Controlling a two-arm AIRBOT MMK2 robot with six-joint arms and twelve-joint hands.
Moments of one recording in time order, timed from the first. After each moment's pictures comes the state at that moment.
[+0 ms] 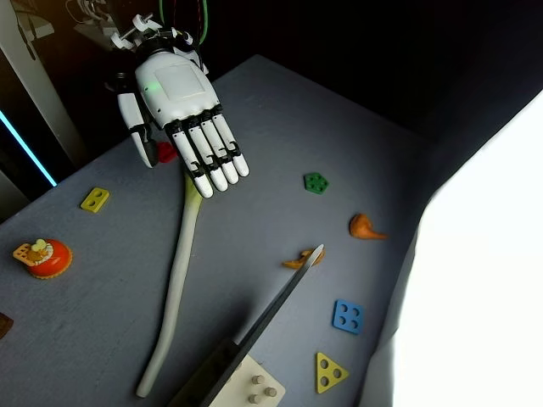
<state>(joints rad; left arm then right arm) 0.63 -0.95 0.47 1.78 0.92 -1.00 -0.63 -1.44 2.00 0.11 0.86 -0.72</state>
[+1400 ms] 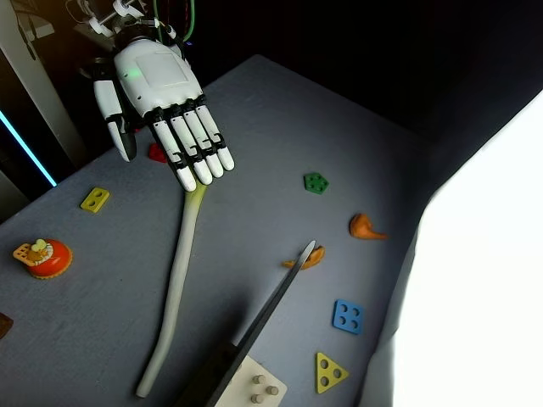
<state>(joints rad) 0.59 -0.97 0.40 1.73 1.00 -1.03 -0.58 -1.10 1.56 -0.12 0.75 -0.75</state>
